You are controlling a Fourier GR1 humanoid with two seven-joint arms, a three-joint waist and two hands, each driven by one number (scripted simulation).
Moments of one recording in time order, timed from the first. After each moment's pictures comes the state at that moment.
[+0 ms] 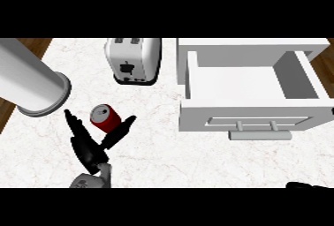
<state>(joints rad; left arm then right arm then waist) -0.07 0.00 -0.22 -1.40 0.04 1.11 -0.03 0.17 -0.10 -0.22 -2.19 -0.12 0.06 0.22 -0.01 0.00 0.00</state>
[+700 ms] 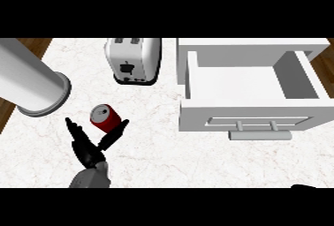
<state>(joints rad) -0.14 0.00 -0.07 -1.06 0.49 0.95 -0.51 0.17 -0.08 -0.24 -2.23 -0.12 0.07 0.25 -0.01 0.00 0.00</state>
